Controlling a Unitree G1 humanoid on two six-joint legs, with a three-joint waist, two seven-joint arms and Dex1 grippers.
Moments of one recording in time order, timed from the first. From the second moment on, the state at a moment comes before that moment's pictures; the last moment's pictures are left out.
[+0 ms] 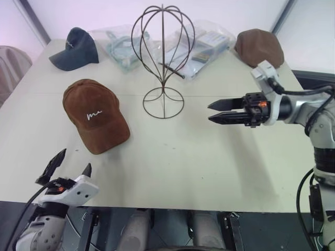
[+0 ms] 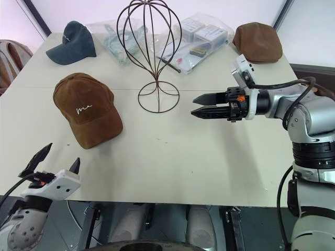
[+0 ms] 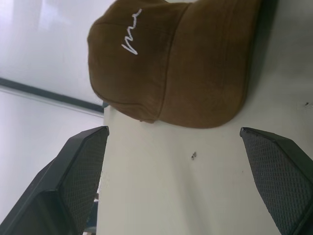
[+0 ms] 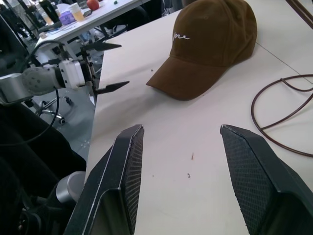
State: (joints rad) left arm 0.56 0.42 0.28 -0.52 0.58 -0.13 -0.10; right arm -0.74 -0.82 -0.04 -0.05 0.67 0.91 1.30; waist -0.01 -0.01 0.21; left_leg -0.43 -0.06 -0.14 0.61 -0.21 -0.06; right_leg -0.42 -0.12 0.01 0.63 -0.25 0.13
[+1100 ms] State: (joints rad) left arm 0.19 0.55 0.14 -0.11 0.60 -0.23 0.01; right arm -0.71 -0.81 -0.07 -0.06 0.70 0.90 1.18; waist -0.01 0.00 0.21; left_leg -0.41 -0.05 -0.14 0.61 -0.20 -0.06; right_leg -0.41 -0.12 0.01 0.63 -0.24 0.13
